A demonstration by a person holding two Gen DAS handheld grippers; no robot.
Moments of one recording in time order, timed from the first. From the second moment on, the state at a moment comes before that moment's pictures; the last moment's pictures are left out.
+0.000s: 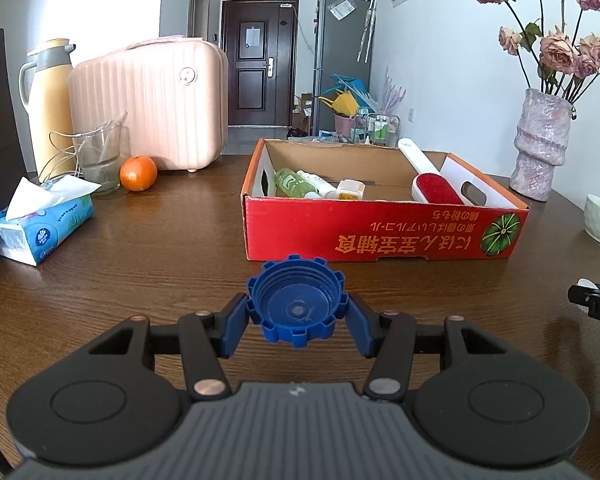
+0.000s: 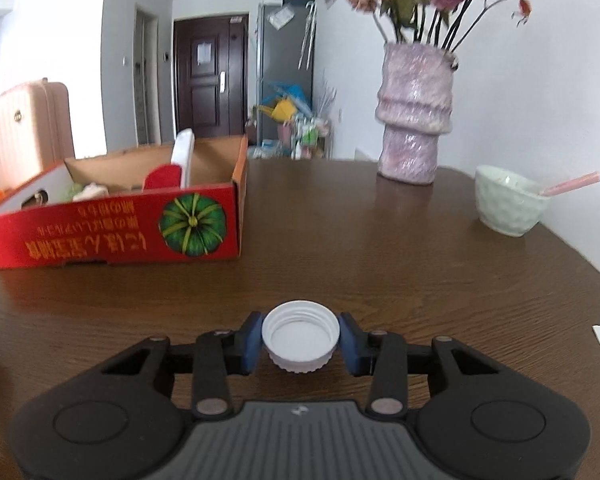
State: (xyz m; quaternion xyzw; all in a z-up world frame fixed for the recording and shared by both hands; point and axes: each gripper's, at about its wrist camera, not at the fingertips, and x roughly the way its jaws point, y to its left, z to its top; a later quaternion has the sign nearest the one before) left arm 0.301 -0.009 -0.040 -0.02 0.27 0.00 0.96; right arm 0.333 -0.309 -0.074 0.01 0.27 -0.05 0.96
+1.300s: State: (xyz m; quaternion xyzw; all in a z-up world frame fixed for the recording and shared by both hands) left arm 0.283 -0.018 -0.017 -0.02 0.24 -0.03 0.97; right arm 0.280 -0.185 -0.036 -0.01 0.18 0.07 0.98
